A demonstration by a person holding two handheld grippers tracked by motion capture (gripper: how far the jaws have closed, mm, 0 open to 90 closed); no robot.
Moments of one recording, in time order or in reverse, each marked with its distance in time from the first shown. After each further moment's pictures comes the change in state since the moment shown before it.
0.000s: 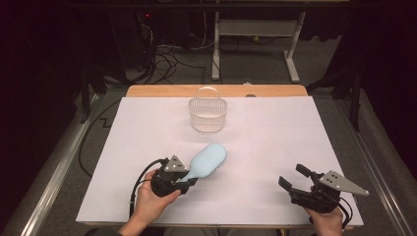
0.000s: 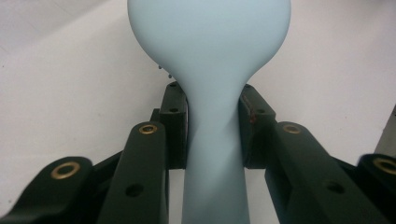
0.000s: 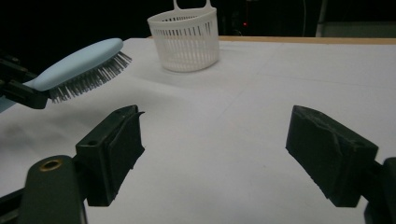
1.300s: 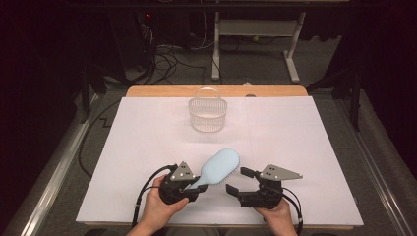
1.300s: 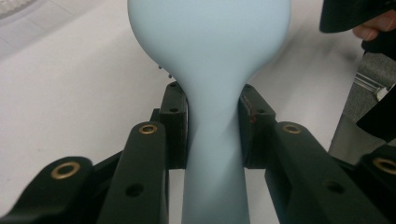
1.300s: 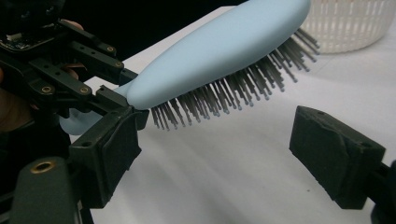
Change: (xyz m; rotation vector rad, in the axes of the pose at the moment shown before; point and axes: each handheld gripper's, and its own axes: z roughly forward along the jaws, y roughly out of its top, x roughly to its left) left arm -0.025 0.002 0.006 -0.061 -0.078 0.053; right arm 0.085 0.007 0.089 0.138 0.314 0.031
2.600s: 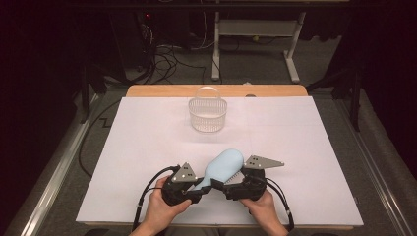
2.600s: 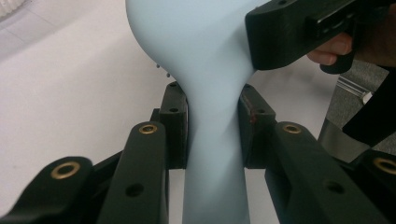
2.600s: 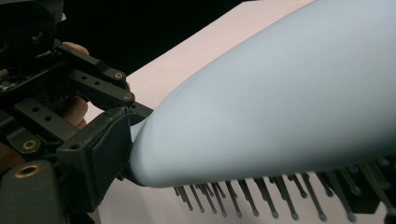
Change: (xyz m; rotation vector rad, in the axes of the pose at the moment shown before) left arm -0.006 0.002 0.003 -0.028 -0.035 0.009; right arm 0.005 0.019 0.037 0.026 0.083 0.045
